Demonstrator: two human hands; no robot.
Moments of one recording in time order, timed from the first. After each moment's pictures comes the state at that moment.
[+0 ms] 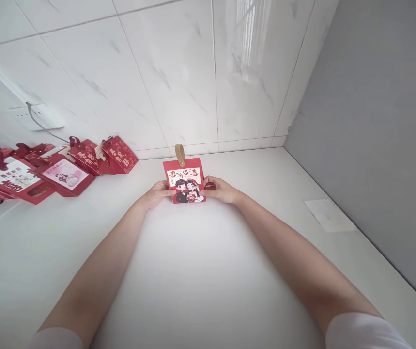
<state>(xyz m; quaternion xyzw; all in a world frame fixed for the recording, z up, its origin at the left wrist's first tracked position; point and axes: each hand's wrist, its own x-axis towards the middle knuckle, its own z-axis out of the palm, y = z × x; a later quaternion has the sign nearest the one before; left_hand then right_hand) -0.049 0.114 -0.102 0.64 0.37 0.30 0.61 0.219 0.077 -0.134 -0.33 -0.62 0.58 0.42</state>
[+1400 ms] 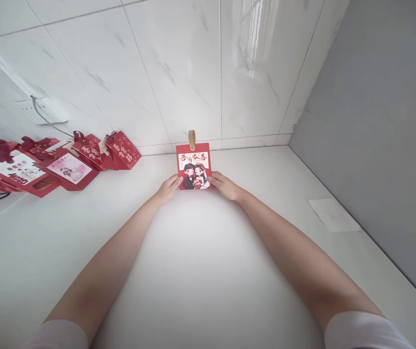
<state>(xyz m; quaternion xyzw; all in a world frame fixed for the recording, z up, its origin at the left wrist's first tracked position) -0.035 0.122 -0.129 0.76 0.41 0.34 0.37 0.220 0.080 -0.133 -0.36 -0.67 0.49 0.42</state>
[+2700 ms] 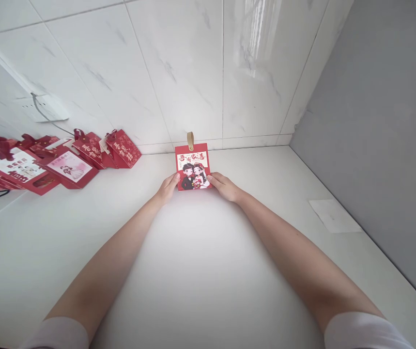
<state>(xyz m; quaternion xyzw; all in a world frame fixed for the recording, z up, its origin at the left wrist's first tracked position) -0.029 0.113 -0.128 0.73 0.39 0.39 0.41 0.219 0.077 -0.137 -0.43 -0.69 0.42 0.41</state>
